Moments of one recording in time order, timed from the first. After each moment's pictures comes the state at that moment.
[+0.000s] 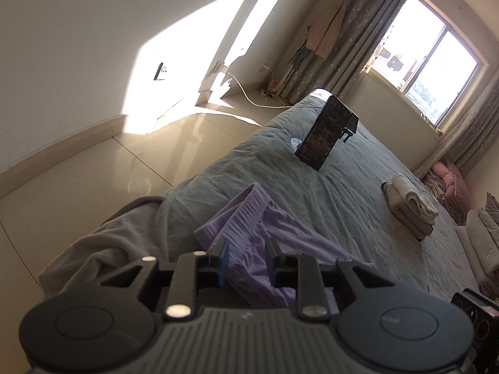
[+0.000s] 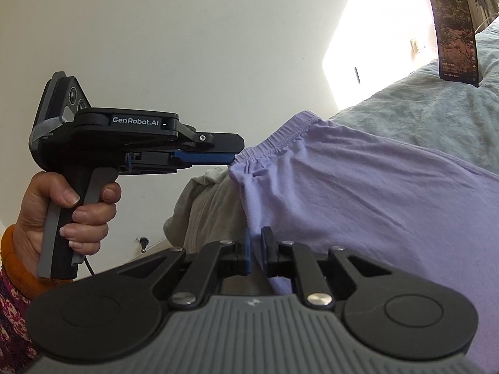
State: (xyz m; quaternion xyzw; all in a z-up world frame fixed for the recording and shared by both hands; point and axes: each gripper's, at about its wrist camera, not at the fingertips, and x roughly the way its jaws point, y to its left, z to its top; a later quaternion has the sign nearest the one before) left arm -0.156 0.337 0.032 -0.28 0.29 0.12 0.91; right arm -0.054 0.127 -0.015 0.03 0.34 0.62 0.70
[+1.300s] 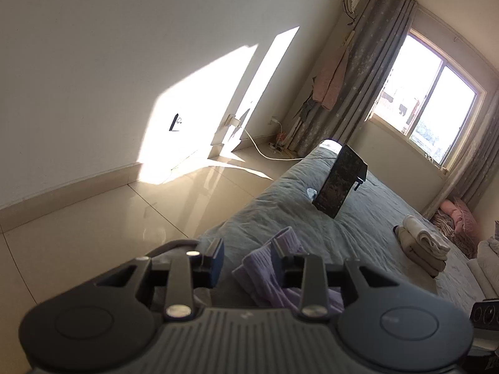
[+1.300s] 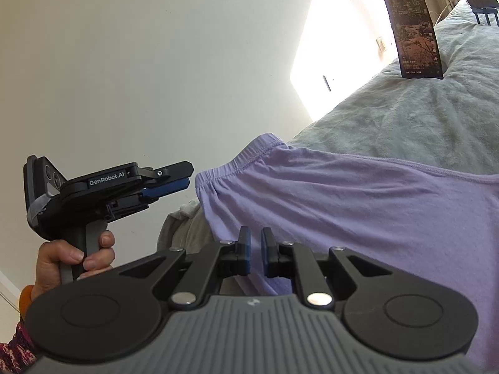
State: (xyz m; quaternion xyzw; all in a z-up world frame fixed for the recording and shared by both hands) left arm -0.178 0.345 0.030 -0.25 0.18 0.15 0.94; right arm -0.029 0.107 -0.019 0.09 0.36 0.56 0.74
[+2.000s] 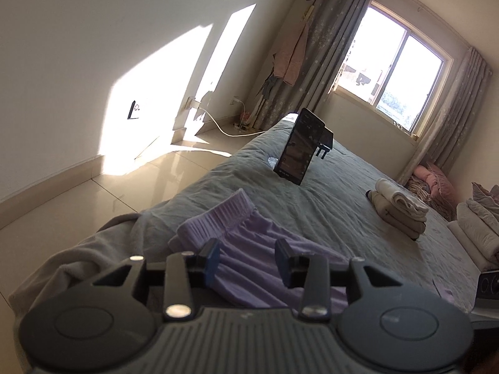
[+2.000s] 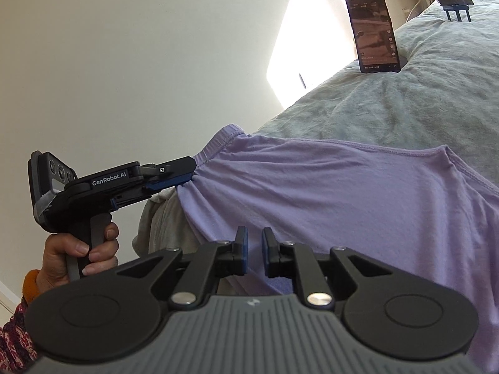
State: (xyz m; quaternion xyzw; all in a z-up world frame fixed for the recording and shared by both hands) left arm -0.152 0.311 0.012 -0.22 0.21 0.08 0.95; right arm -0.026 0.054 -0.019 0.09 0.37 0.53 0.76
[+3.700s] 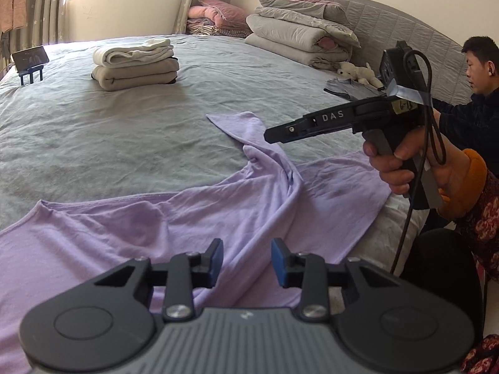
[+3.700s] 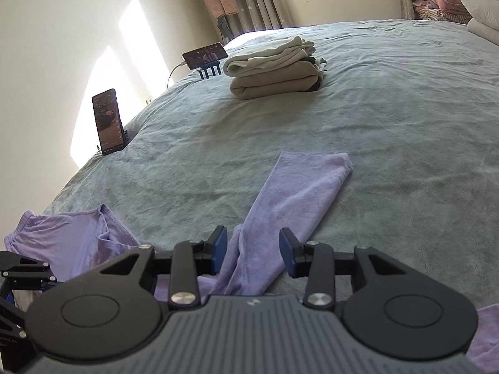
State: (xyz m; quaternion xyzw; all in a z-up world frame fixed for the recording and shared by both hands) left arm -0.060 0.047 0.000 0.03 0.36 -0.35 0.86; right arm 0.021 -0.211 -0.002 0.10 0.35 0.20 0.91
